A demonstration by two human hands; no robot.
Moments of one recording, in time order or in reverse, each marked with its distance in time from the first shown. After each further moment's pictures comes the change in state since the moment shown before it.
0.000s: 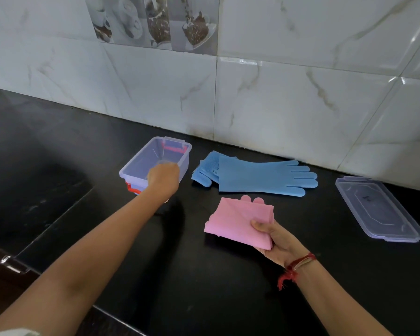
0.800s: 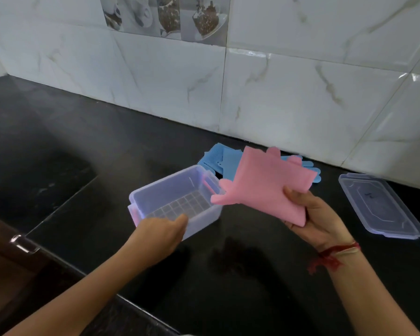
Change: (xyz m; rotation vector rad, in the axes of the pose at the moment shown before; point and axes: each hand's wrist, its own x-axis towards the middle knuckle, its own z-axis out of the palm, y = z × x) left_hand -0.166 -0.021 0.009 -0.111 -0.089 0.441; right_hand -0.068 -0.051 0.025 0.031 -0.255 -0.267
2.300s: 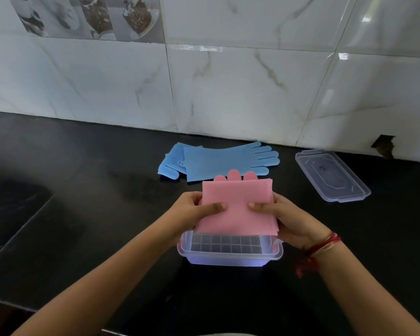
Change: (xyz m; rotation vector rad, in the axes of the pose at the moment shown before) left_hand 0.081 0.101 -0.044 -1.412 -0.286 -0.272; right_hand -0.038 0.001 -0.015 -0.455 0.047 0.080
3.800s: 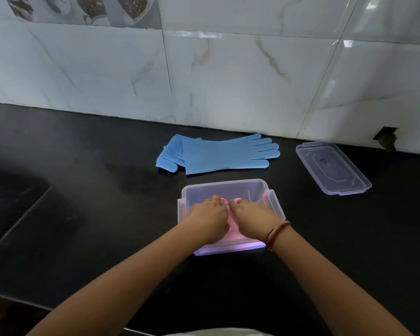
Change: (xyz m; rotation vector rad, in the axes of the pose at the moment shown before) left_hand 0.035 -0.026 0.041 1.467 -0.082 0.173; right_hand 0.047 0.033 0.030 -1.790 0.040 0.128
